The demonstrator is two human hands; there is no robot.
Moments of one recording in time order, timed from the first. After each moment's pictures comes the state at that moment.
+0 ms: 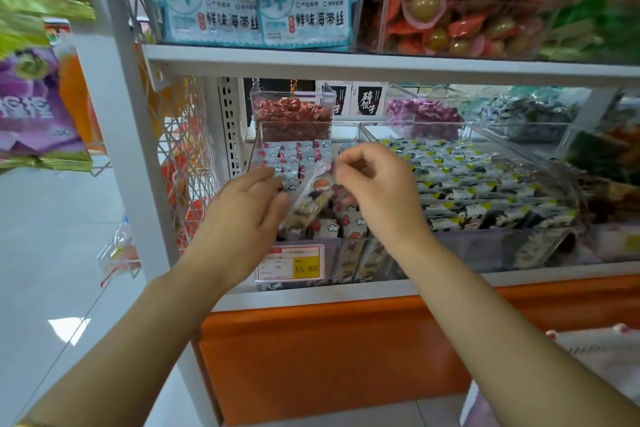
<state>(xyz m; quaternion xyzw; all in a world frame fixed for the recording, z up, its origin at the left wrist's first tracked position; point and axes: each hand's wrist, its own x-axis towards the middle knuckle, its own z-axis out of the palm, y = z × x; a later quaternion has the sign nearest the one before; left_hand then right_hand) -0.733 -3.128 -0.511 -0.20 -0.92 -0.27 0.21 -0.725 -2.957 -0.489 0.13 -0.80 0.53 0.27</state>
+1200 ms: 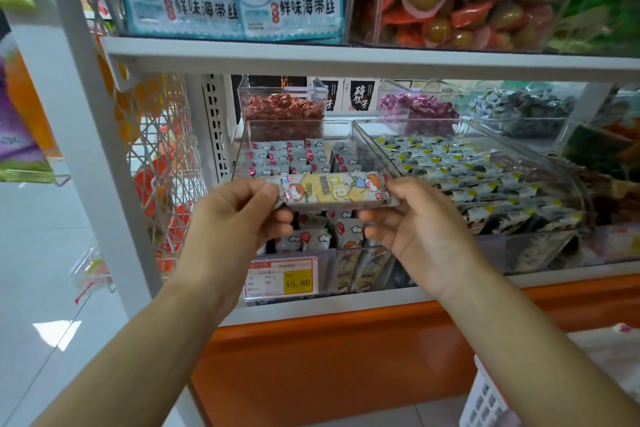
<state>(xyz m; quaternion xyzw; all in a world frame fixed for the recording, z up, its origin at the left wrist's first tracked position) -0.728 -3.106 -0.504 -0.08 -0.62 -0.77 0.05 -0.715 -2.923 -0.502 -0.01 -0.52 0.85 0.08</state>
